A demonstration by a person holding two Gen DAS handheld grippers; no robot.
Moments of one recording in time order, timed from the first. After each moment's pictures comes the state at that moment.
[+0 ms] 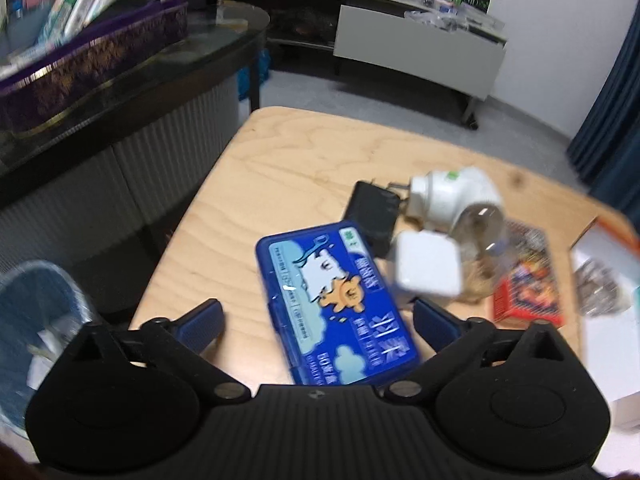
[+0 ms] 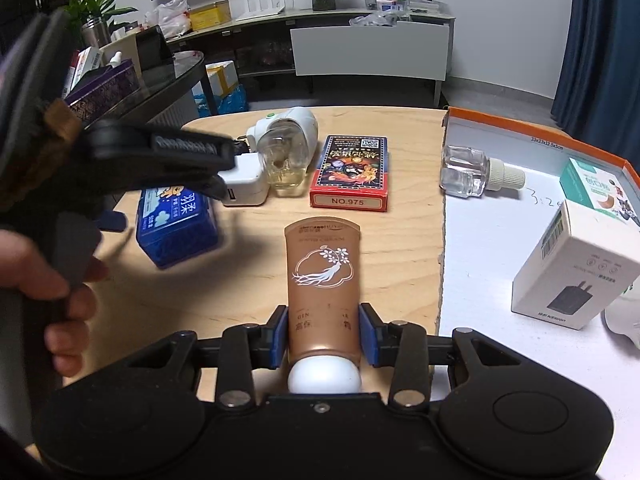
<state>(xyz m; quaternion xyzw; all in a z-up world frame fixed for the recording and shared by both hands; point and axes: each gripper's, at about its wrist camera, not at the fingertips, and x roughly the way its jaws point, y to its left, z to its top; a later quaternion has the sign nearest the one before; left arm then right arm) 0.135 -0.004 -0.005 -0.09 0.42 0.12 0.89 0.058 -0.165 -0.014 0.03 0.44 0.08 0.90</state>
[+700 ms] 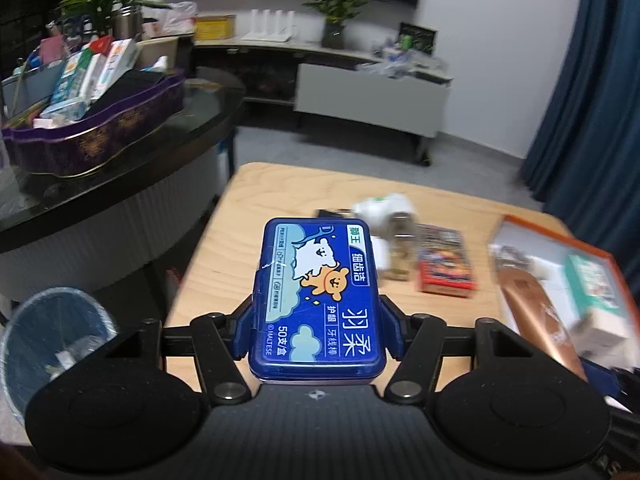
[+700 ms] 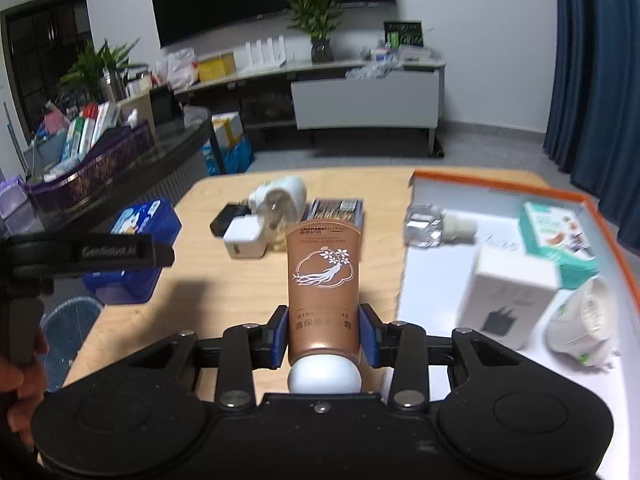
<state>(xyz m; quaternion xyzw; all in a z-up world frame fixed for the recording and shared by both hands) 0.024 -0.024 0.058 -0.09 0.35 0.05 0.93 0.014 -0.200 0.040 0.04 0.35 0.08 0.93</state>
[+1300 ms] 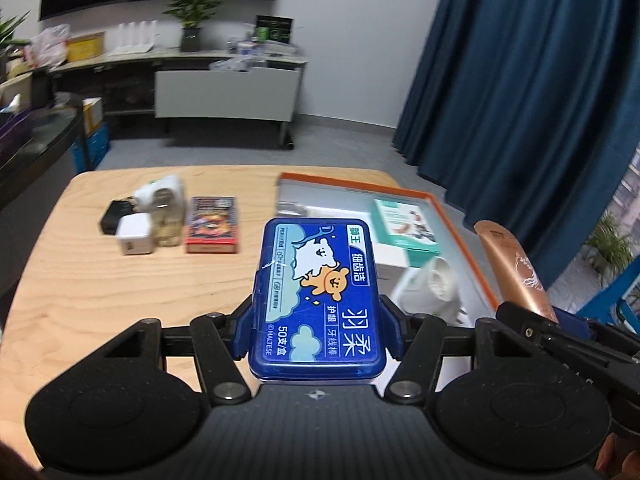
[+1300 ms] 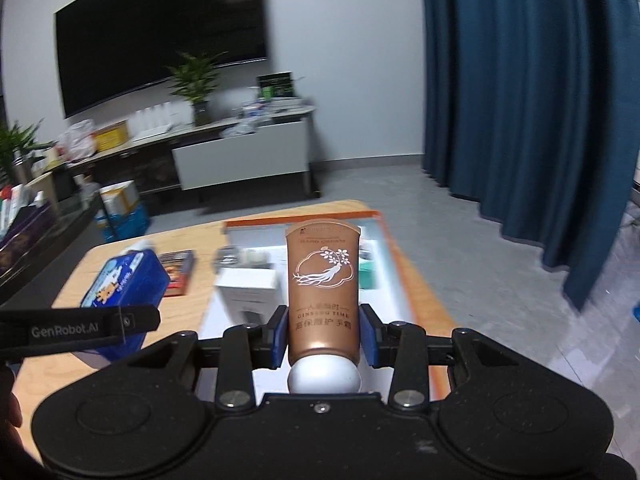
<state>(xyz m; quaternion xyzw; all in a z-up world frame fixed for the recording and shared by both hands) -0.004 -0.167 0.061 -0.05 0.34 -0.11 0.93 -0.073 -0.329 0.067 0.08 0.30 -0.09 0.95</state>
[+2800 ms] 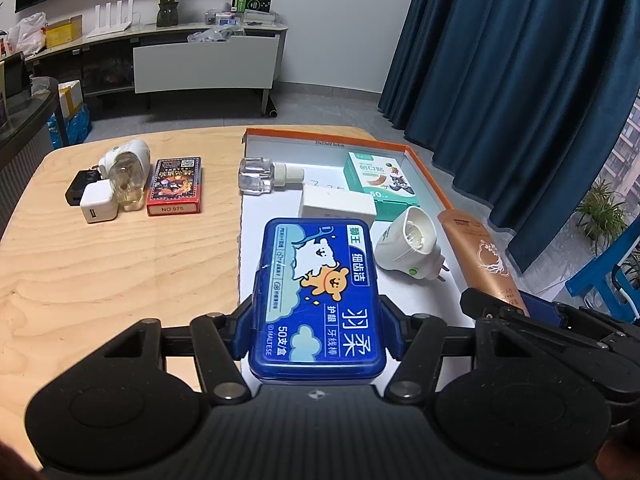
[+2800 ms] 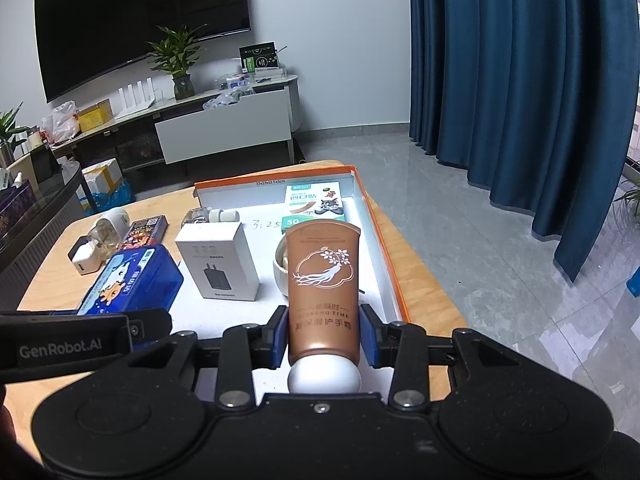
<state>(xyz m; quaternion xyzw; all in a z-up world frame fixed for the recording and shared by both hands) -0.001 -0.193 0.037 -0.04 0.39 -0.13 0.91 -0.053 -0.342 0.037 0.08 0.34 -0.09 0.93</state>
